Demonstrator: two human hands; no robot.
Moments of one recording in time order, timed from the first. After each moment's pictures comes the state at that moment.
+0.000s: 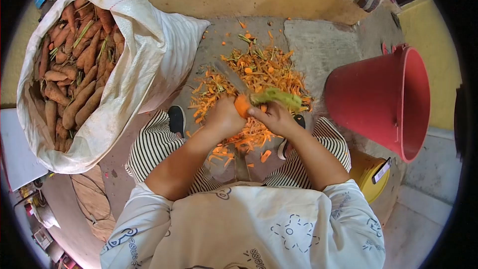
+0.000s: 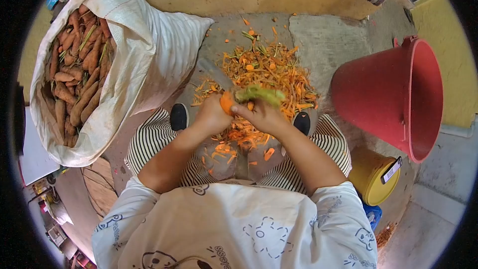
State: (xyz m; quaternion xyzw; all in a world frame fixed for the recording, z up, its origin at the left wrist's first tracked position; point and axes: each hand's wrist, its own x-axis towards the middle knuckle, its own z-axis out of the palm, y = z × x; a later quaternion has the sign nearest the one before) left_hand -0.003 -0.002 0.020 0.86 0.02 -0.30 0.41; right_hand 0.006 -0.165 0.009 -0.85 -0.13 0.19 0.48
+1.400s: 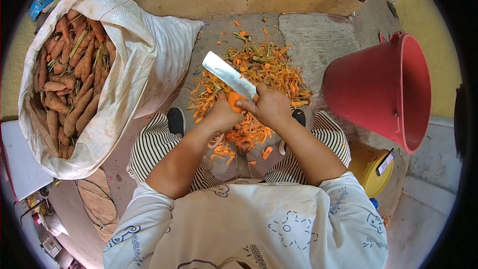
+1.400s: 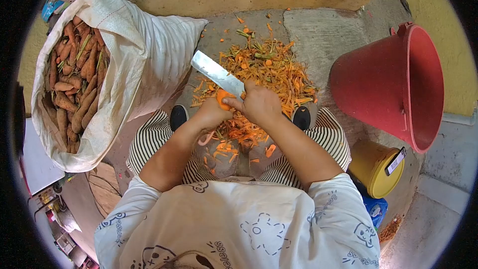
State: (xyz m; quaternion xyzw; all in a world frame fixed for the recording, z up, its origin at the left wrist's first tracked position) left_hand -0.003 -0.006 -0.037 0.82 0.08 -0.32 0.47; right_hand 0.011 -0.158 0.019 -0.97 -0.10 0.11 0.19
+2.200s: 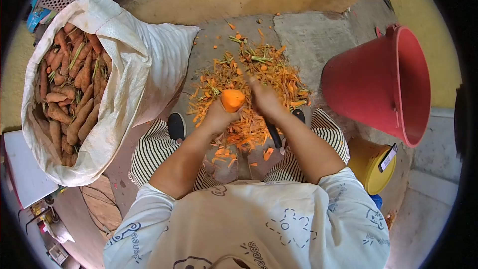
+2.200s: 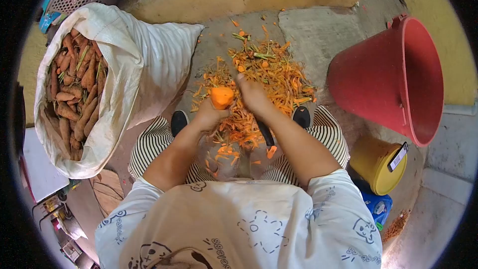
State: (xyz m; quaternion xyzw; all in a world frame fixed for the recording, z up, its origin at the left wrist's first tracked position) left_hand -0.004 -0.011 -0.034 0.70 0.04 -0.20 0.68; right_hand 0.038 -0.168 -0.015 -0.78 0.12 0.29 0.53
